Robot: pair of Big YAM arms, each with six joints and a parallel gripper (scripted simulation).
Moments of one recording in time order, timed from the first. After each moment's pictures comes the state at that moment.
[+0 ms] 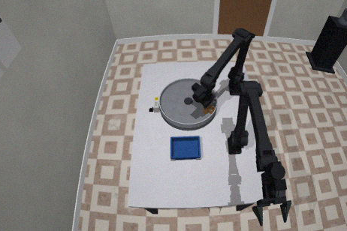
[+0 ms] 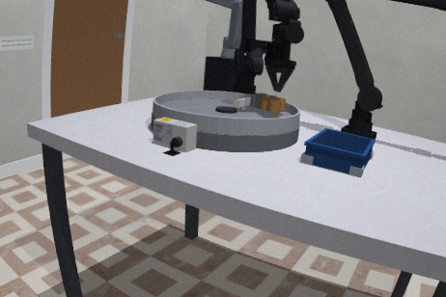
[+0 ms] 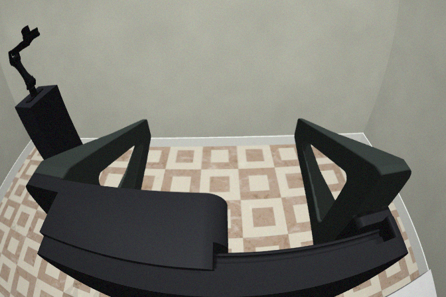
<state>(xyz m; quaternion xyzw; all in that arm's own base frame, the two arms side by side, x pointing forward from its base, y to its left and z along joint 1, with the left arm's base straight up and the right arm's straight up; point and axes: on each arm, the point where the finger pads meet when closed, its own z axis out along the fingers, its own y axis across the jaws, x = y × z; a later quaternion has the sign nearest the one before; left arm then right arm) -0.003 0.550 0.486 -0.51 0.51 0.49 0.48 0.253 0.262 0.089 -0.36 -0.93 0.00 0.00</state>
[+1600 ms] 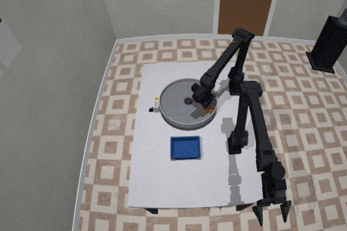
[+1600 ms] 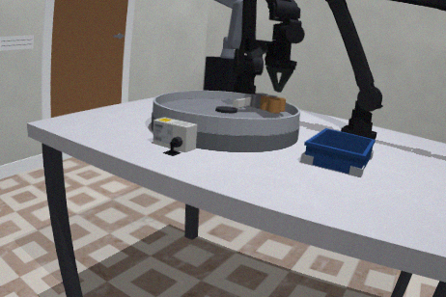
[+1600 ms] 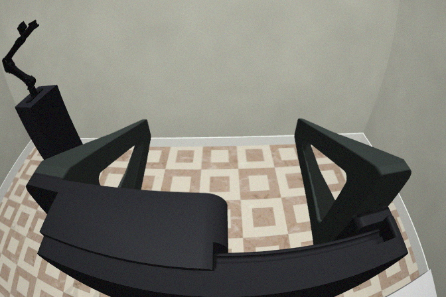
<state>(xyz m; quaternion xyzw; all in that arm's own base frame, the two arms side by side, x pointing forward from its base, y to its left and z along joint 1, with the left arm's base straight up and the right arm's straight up) -0.003 0.550 0.486 -0.51 0.51 0.49 0.48 0.256 0.265 0.089 -0.36 -0.93 0.00 0.00</state>
